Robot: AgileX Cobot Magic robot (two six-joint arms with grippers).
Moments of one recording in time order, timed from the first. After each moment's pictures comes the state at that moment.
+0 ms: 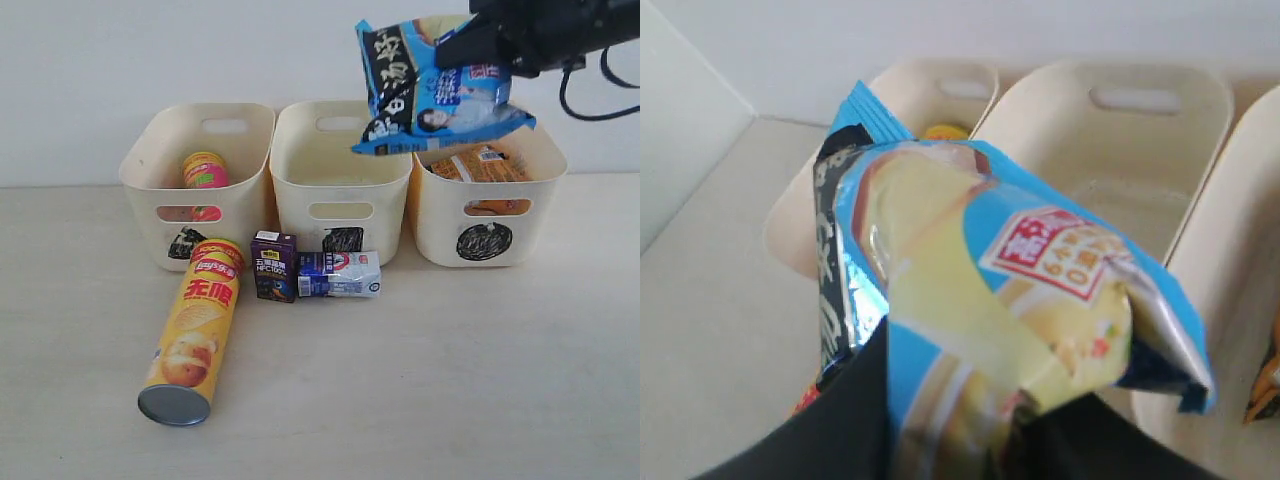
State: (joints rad) left arm -0.11 0.00 0.00 0.02 0.28 -0.03; right arm 0.03 1.75 -1.53 1.12 0.88 -0.84
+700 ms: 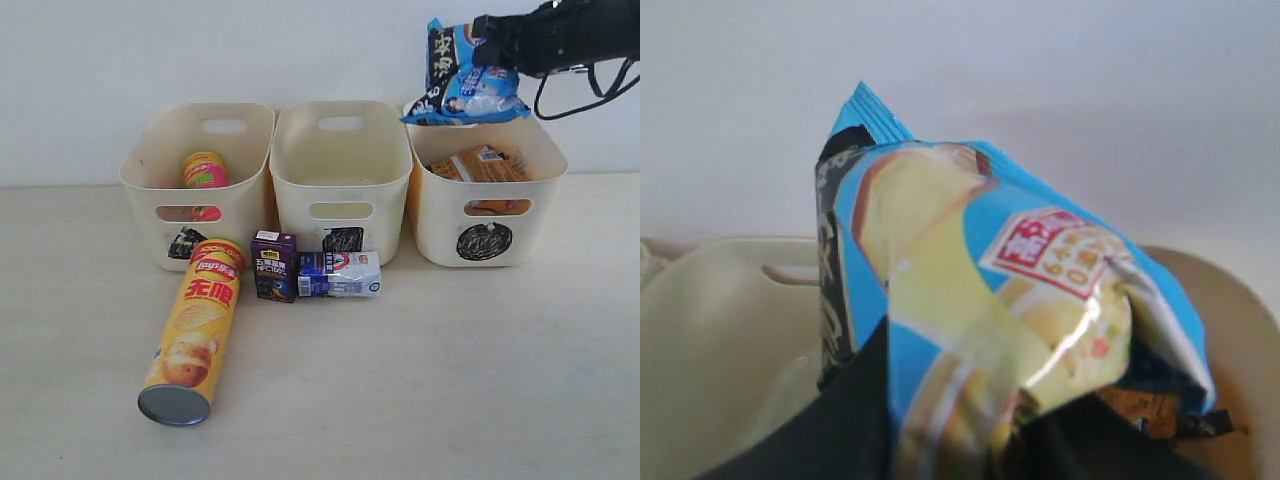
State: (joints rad) left arm -0.11 0.00 0.00 0.02 0.28 -0.03; right arm -0.01 2.19 -1.93 1.06 0.52 -0.81
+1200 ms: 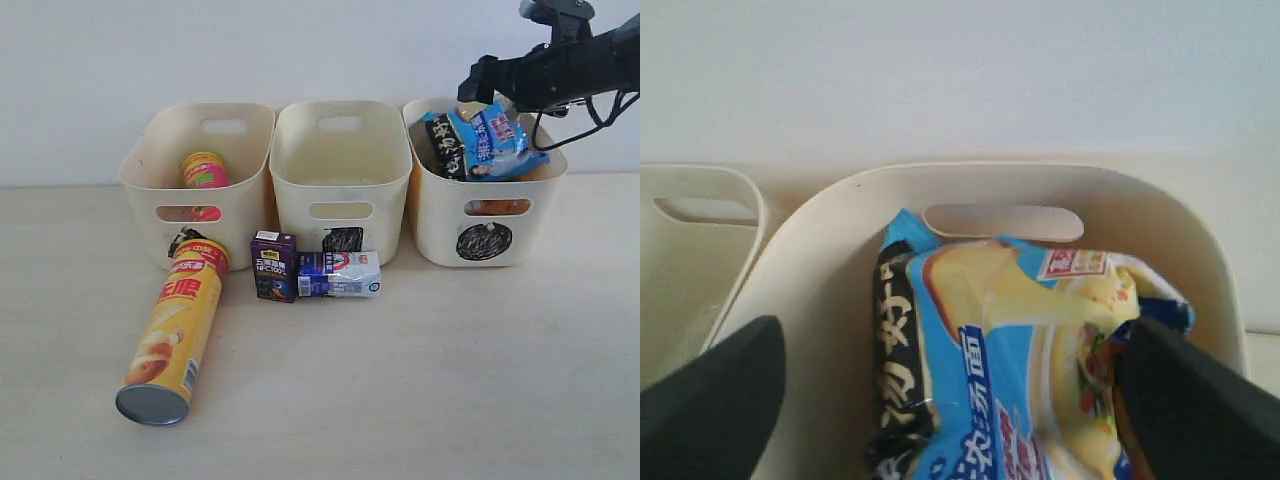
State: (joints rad) left arm -0.11 0.00 0.00 0.02 0.28 -0.03; right arm -0.01 2.25 -1.94 0.91 0.51 -0.74
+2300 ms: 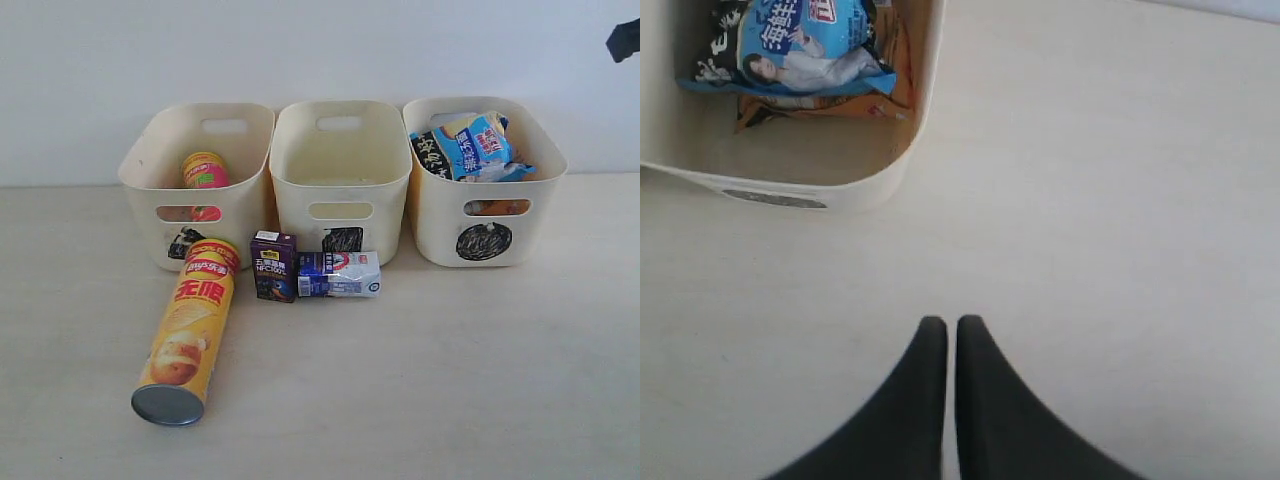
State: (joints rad) left arm -0.11 0.00 0.00 0.02 0.28 -0.03; right arm -0.01 1.61 -1.63 -0.01 1.10 -0.17
